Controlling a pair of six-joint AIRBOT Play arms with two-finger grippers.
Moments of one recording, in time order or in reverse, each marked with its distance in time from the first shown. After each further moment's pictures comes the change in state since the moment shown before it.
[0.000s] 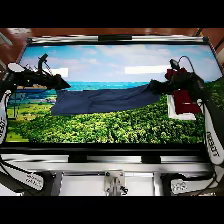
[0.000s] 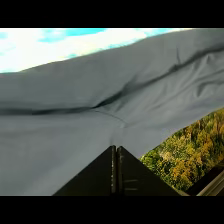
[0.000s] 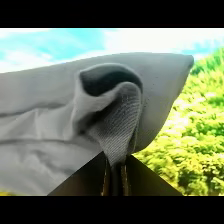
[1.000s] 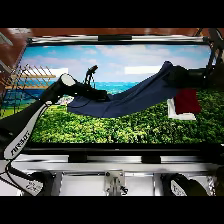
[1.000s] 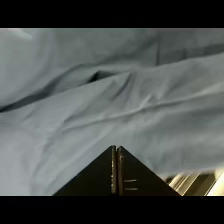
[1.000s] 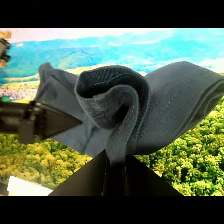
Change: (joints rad) left arm -0.506 0.031 -0.159 -0.063 0.309 -0.071; right arm 0.002 0.547 0.000 0.024 -0.299 0.151
